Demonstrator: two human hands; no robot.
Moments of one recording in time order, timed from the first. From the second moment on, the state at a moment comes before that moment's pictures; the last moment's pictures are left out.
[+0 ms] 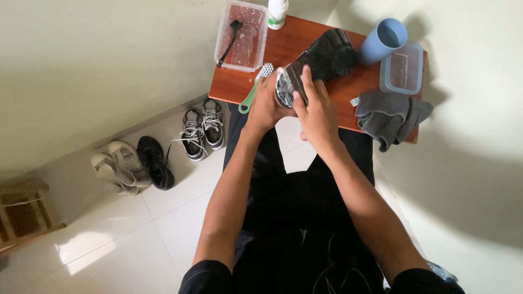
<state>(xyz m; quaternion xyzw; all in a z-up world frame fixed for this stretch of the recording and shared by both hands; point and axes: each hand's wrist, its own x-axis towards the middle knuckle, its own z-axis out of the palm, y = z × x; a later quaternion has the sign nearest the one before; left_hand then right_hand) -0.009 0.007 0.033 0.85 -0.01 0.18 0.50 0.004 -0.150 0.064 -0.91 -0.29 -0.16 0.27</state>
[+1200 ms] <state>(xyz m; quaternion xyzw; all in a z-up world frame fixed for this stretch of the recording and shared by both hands) 0.003 0.000 -0.001 0.86 -0.01 0.17 0.48 -0.010 -0.163 0.070 -0.88 -0.37 -0.21 0.22</state>
